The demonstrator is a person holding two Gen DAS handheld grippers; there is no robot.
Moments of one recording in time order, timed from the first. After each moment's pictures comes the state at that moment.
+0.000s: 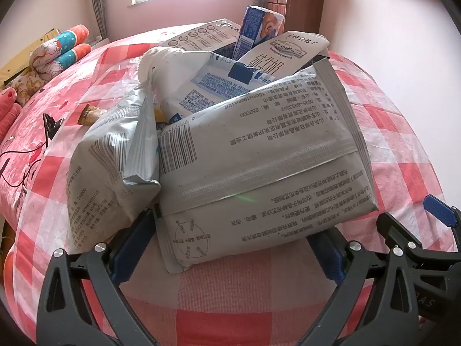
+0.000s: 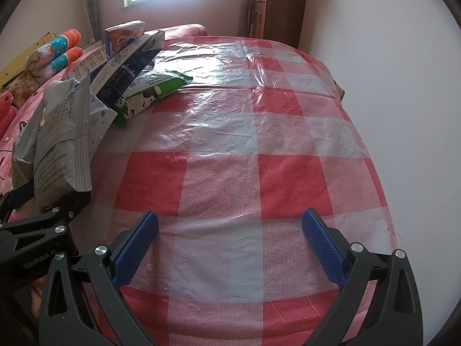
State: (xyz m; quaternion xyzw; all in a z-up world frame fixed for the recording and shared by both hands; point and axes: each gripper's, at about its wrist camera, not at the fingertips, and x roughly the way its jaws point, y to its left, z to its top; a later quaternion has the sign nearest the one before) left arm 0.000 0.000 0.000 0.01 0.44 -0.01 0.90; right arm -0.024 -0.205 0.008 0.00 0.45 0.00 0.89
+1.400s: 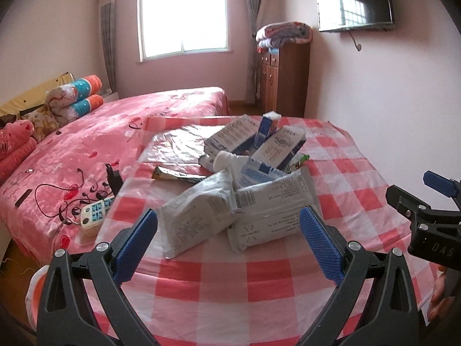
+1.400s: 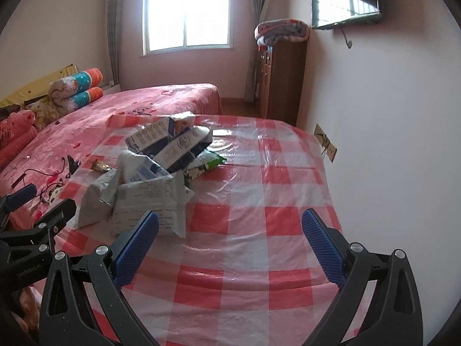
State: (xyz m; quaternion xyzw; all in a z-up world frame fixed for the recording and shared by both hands) left arm -0.116 0.060 0.111 0.02 0.28 -0.02 0.96; right arm -0.121 -0.177 0.121 -0.01 0.30 0.01 0.95
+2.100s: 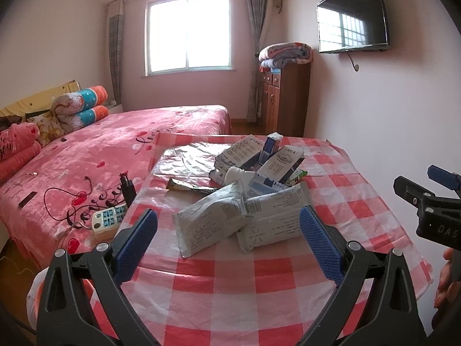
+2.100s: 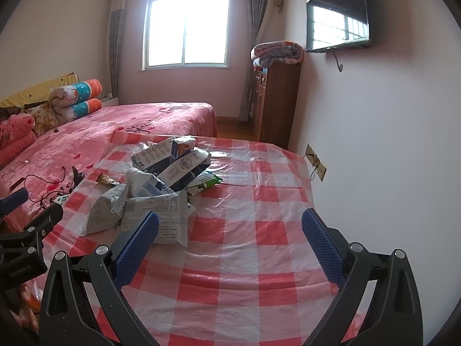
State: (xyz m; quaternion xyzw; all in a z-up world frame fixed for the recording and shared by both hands) left arm -0.152 0.081 0.128 0.01 0.24 -0.01 0.97; right arm -0.158 -0.172 0.150 -0.03 0.26 0.00 0.97
